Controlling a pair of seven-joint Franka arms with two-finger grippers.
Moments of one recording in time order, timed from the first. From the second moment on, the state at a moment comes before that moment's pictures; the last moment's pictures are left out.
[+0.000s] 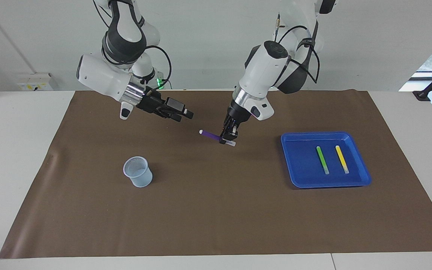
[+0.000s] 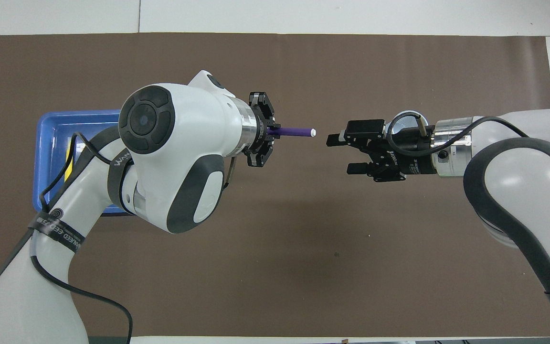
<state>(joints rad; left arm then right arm) -0.57 0.25 -0.08 -1.67 -0.27 2.31 -1.90 0.25 -0.03 -0.05 -2.05 1.05 2.05 0.19</state>
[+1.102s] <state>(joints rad) -0.66 0.26 -0.08 -1.67 -0.27 2.32 -1.93 0.28 -0.01 -0.06 -2.05 1.12 2.14 0.22</state>
